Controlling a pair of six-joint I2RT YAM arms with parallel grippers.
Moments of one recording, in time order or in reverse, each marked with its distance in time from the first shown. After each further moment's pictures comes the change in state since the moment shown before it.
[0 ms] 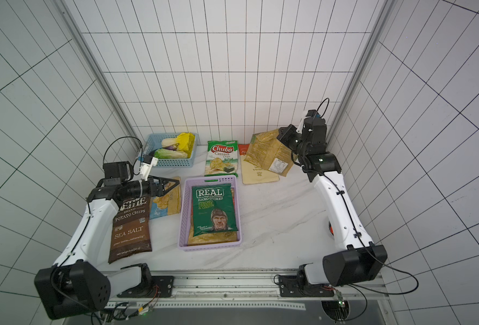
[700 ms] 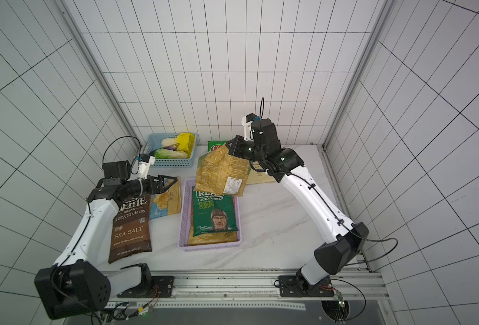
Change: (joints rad) left arm 0.000 0.000 -0.003 0.039 -0.145 -0.066; right arm 0.421 0.156 0.164 -0.126 -0.027 -0.053
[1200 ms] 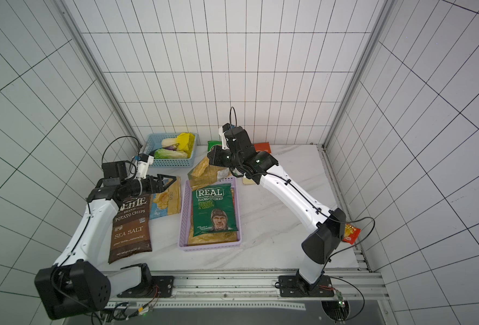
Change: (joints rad) left arm 0.012 0.000 0.000 0.015 -0.045 -0.023; right arm 0.119 0.144 0.059 0.008 0.051 0.000
